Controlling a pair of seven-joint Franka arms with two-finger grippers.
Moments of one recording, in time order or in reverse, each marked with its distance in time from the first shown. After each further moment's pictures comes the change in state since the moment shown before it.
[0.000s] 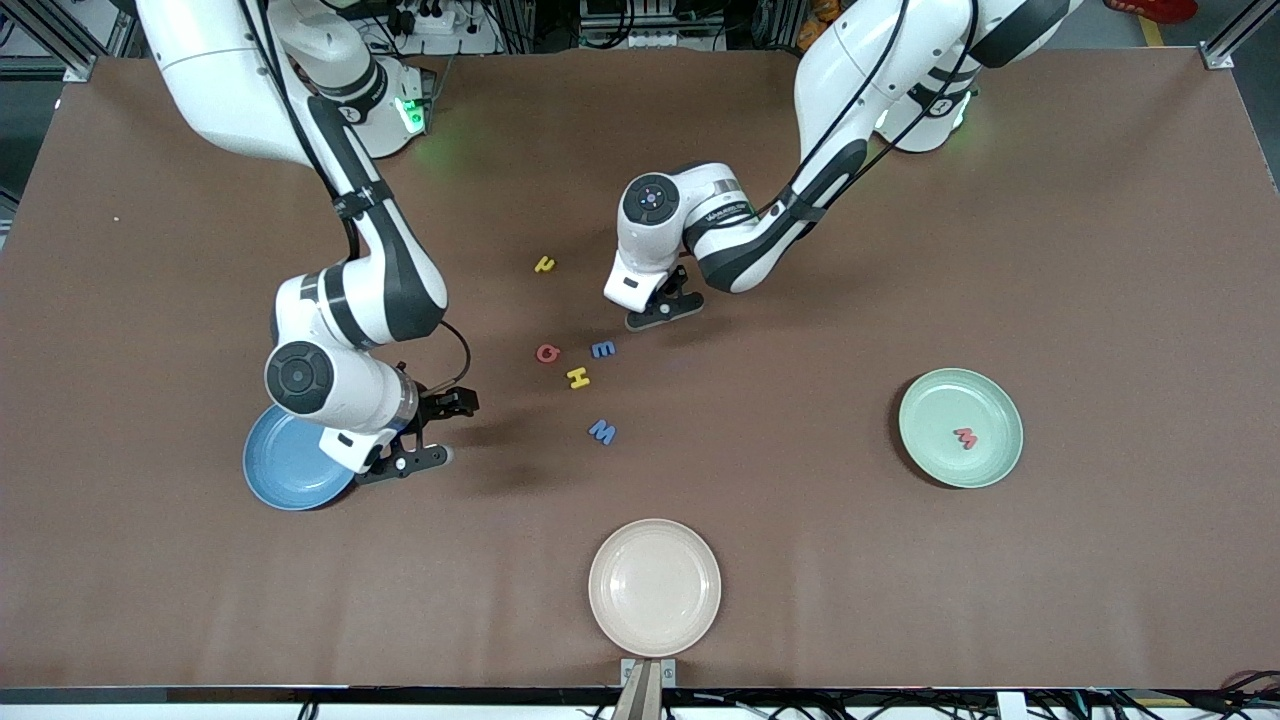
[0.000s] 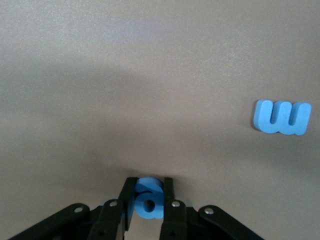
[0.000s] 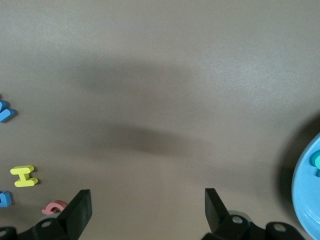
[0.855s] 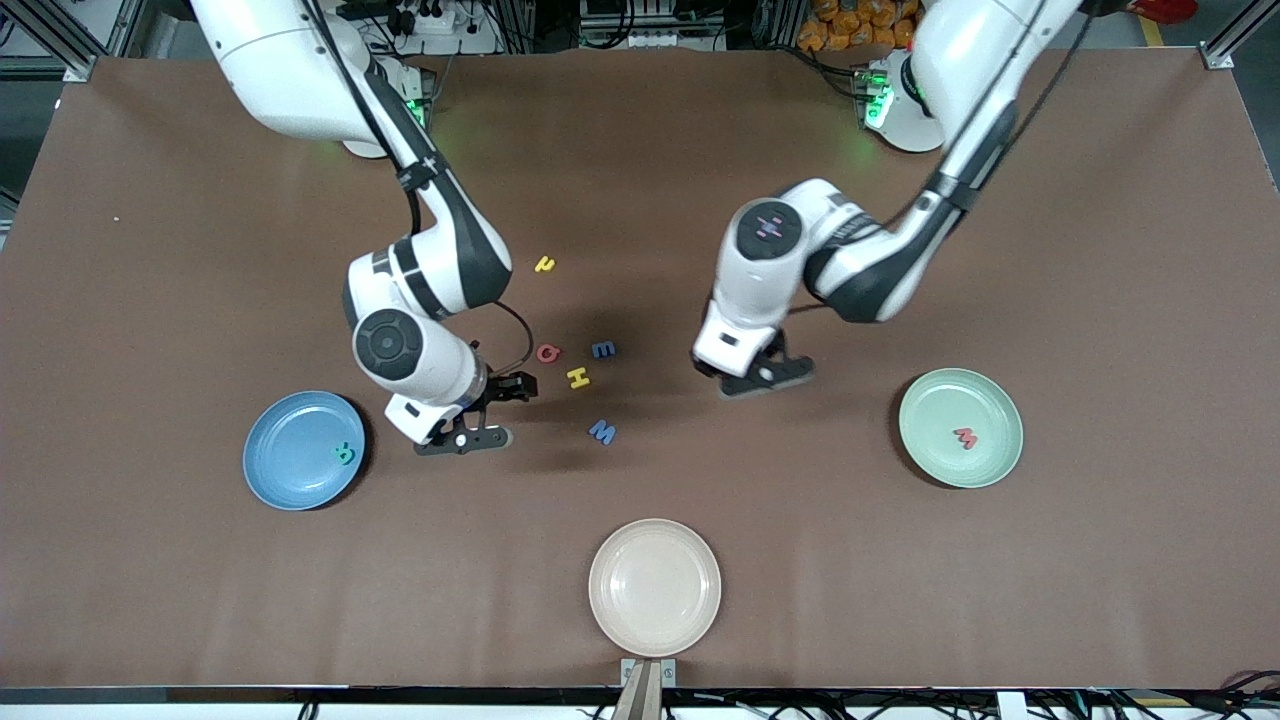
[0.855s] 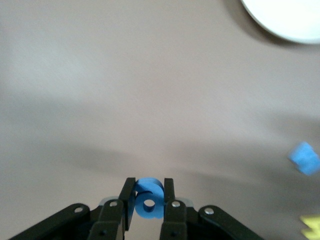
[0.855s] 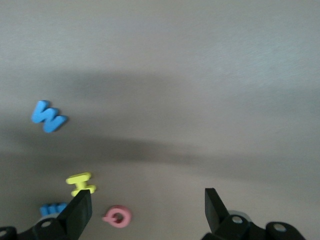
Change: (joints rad) left arm 0.332 -0.204 0.001 0.026 0.021 -0.128 0.410; right arm 0.153 0.001 0.001 -0.011 0.001 0.046 0.293
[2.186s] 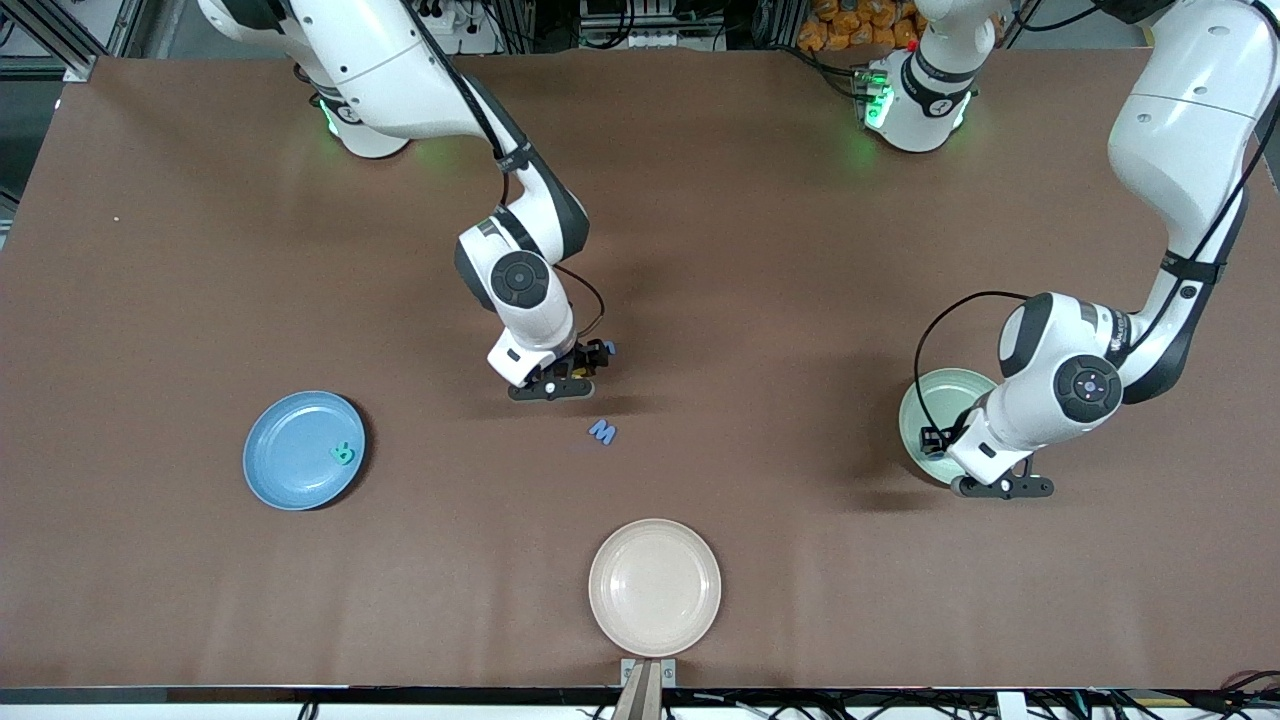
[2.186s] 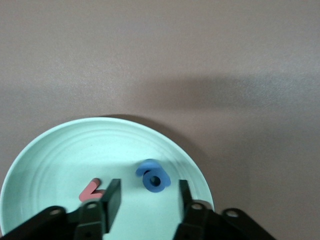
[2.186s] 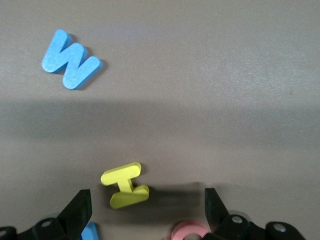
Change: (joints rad) left arm 0.481 0.143 -0.004 0.032 -0.001 0.009 0.733; right arm 0.190 0.077 -0.004 -0.190 -0.087 0.362 0.252
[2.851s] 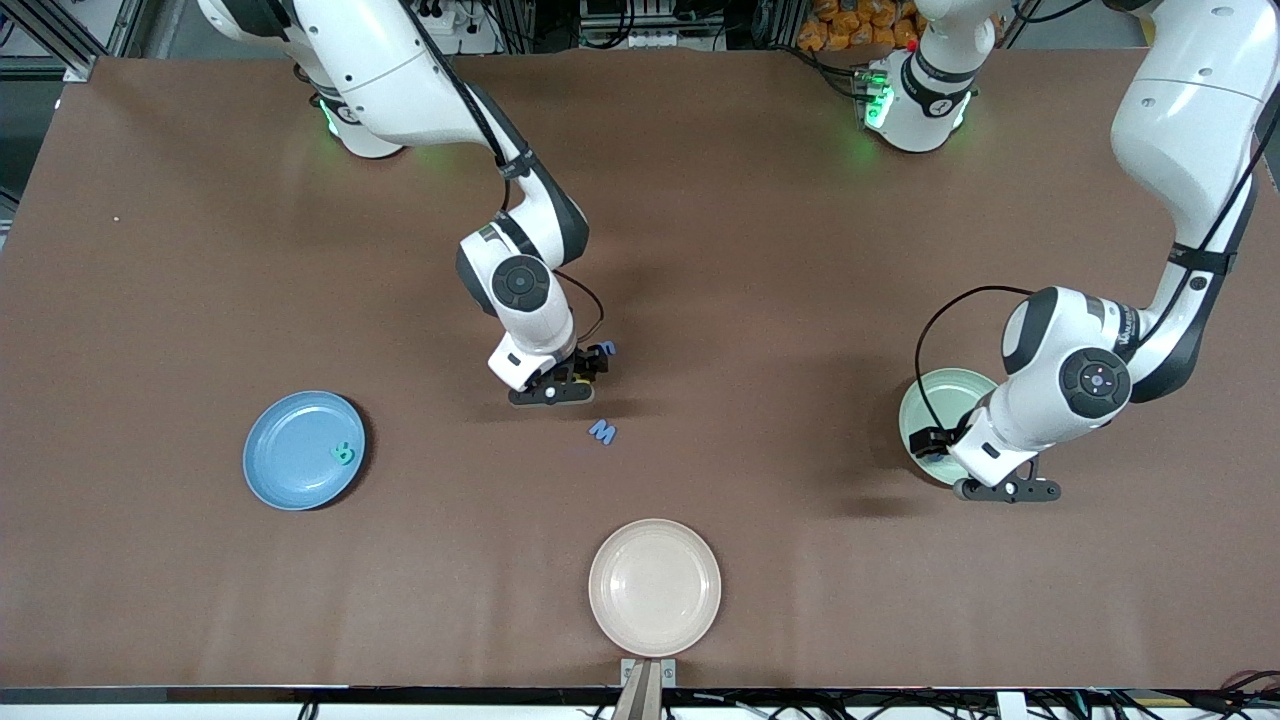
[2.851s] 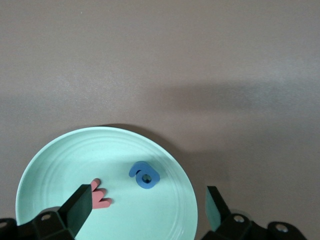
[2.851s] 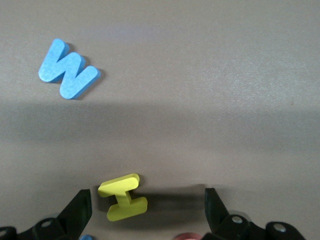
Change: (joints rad) left arm -0.007 -0.036 -0.025 0.021 0.000 -0.040 -0.001; right arm 0.002 0.012 -0.005 0.013 -0.010 0.010 0.001
